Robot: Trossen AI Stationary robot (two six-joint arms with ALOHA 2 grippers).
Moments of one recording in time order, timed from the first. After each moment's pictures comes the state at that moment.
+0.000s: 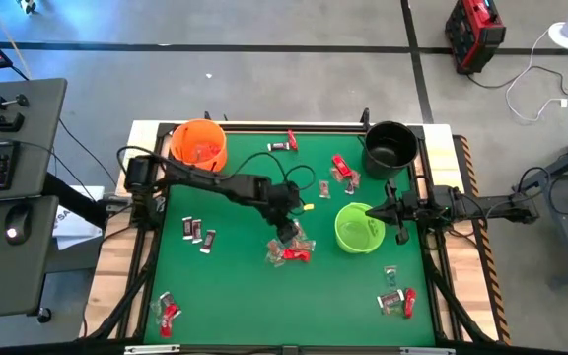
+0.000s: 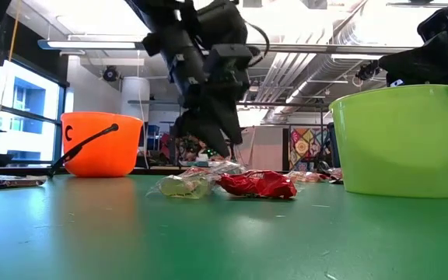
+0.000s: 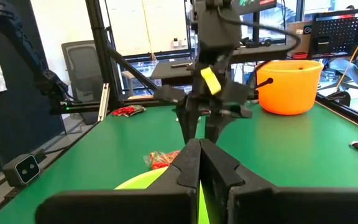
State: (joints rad) left arm 0.03 1.92 1.29 -0.43 0.22 -0.55; right arm 0.07 0.01 0.01 0.02 -0.02 0.09
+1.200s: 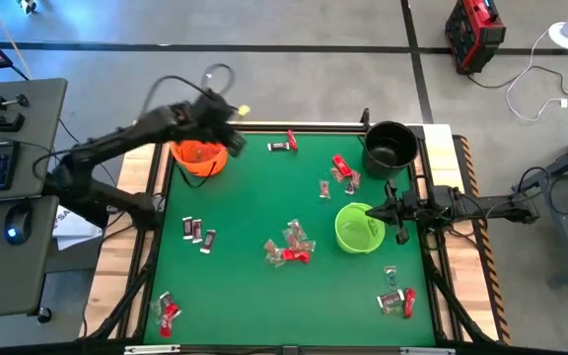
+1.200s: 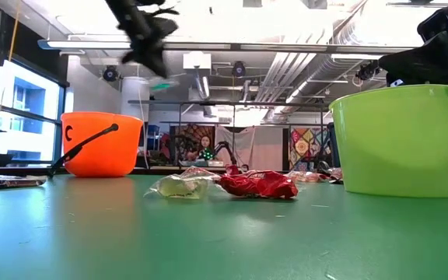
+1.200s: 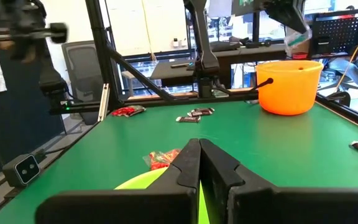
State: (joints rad) left arm 0.53 1.33 1.29 -0.85 -0.19 -0.27; right arm 0.07 0.01 0.01 0.02 -0.02 0.09
